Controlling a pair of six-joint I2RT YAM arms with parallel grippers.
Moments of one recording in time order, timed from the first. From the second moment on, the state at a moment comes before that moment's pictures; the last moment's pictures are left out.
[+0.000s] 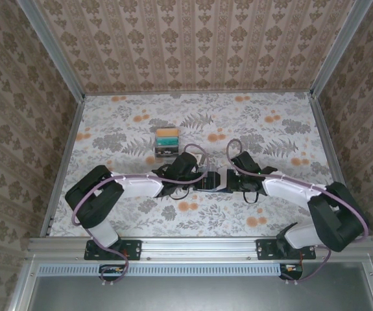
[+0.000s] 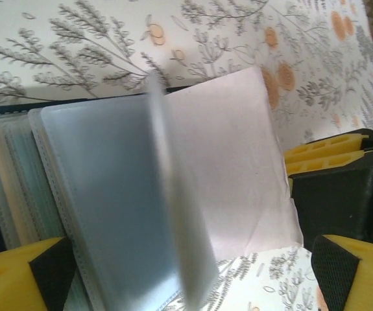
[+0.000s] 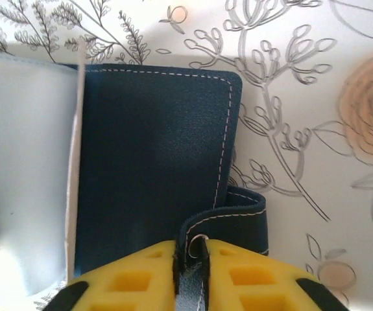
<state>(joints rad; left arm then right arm) -0.94 1.67 0.78 0.21 0.24 -0.75 0.53 1.35 0.62 -0.34 0.00 0.59</state>
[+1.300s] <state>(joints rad) -0.95 1.68 0.81 0.13 0.19 -0.70 0.53 1.36 0.59 -0.33 0.05 0.61</state>
